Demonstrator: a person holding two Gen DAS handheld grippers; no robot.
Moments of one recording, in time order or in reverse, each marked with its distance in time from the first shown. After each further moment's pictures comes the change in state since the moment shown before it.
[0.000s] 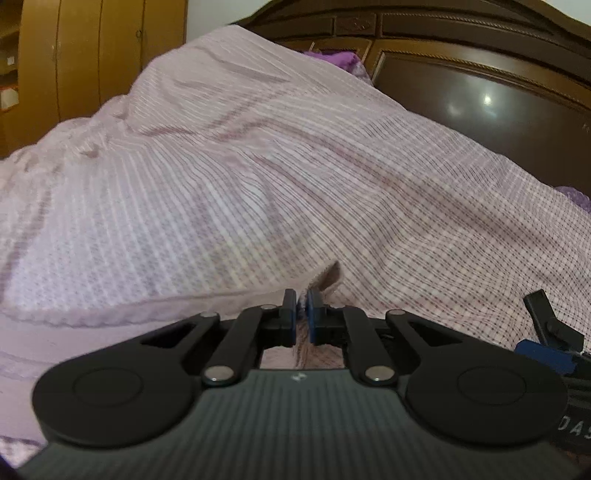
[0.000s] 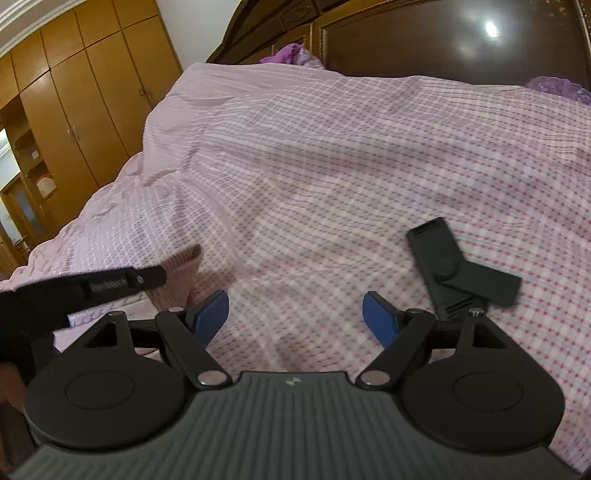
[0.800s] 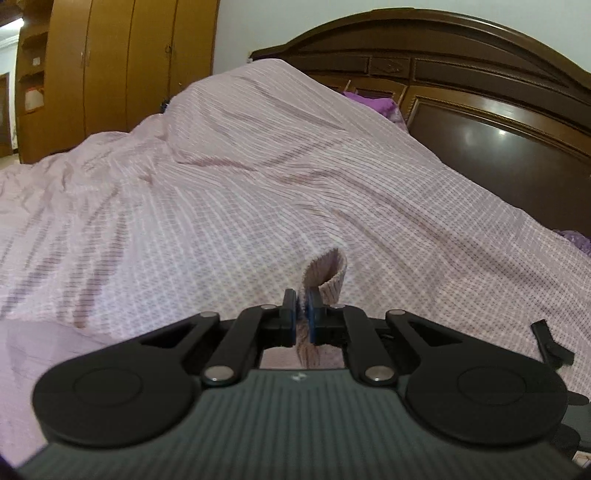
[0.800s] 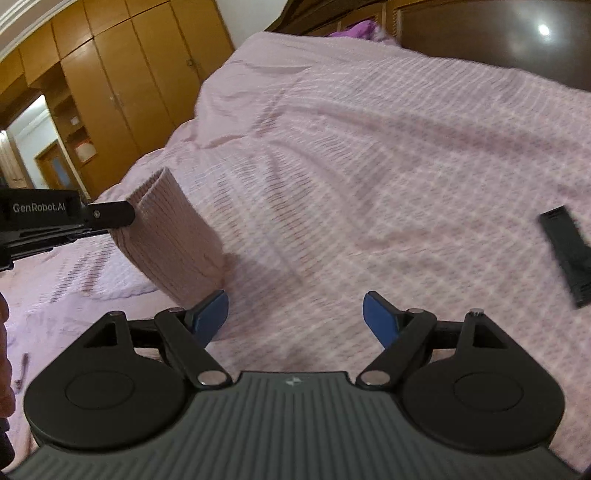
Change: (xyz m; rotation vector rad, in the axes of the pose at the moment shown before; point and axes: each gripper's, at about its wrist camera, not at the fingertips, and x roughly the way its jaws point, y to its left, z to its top) left arm -0.068 0.087 0.024 -0.051 -0.066 0.031; right arm 0.022 0.086 -0.015 -0.086 0.085 0.145
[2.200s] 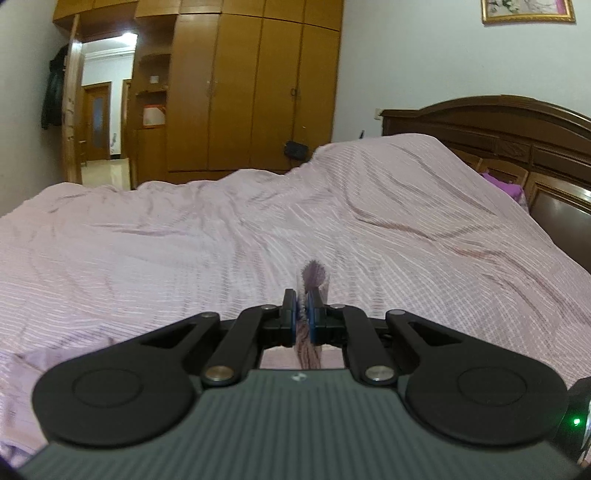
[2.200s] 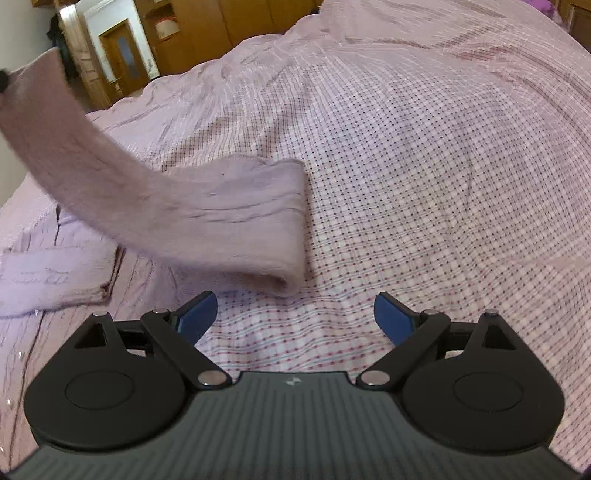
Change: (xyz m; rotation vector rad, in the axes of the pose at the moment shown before) left arm -0.204 0.253 0.016 -0.135 -0.141 0.293; right arm 0.036 0.248 -0.068 -0.245 0.291 0.112
